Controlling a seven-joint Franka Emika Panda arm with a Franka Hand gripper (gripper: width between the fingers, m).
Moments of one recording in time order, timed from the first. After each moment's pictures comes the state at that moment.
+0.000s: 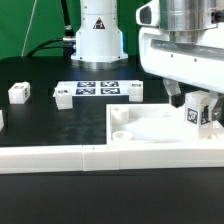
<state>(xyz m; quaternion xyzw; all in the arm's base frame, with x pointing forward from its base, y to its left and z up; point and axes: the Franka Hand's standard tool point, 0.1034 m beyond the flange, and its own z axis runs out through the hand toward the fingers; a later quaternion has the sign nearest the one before) 0.645 0.105 0.069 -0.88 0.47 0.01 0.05</state>
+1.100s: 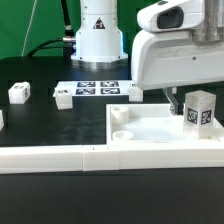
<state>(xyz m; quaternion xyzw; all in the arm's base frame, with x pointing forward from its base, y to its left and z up) 0.644 0.121 0.069 -1.00 -0.07 -0.01 0.03</state>
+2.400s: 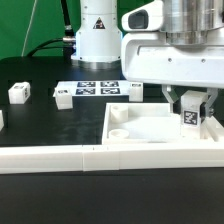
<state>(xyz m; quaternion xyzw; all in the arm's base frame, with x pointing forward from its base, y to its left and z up) 0.645 0.101 0.066 -0.91 0.41 0.00 0.05</state>
